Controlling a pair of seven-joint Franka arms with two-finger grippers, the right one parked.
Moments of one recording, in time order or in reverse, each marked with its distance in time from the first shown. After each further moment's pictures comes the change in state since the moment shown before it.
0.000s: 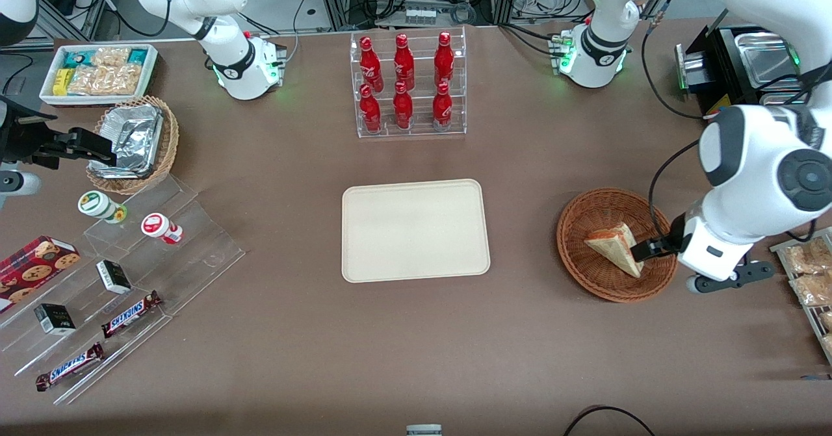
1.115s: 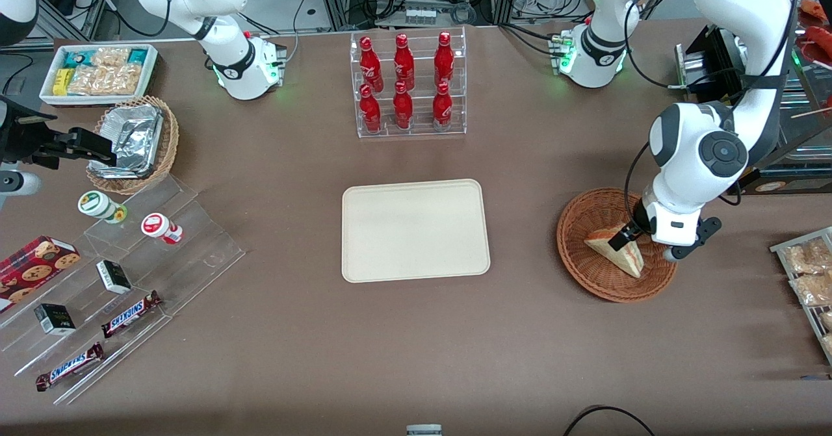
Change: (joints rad) arm 0.002 -0.116 0.009 -0.471 0.002 0.405 -0.330
